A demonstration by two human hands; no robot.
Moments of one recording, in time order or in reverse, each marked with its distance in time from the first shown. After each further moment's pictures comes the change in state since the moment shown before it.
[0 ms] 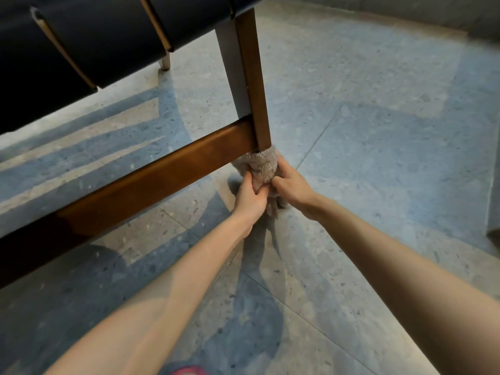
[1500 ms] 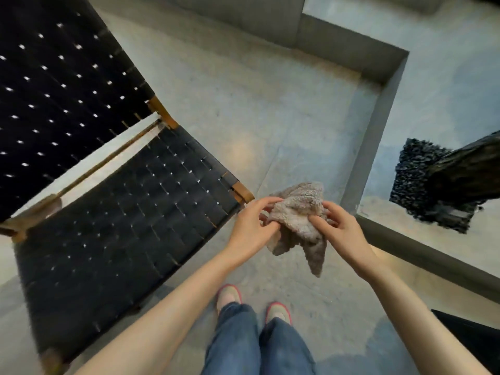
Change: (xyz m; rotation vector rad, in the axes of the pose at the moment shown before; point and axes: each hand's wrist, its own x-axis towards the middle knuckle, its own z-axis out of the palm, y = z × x) left_hand -0.205 0.478 -0.096 0.210 -0.391 0.098; right_hand -0.230 -0.458 -0.225 0.125 0.285 0.371
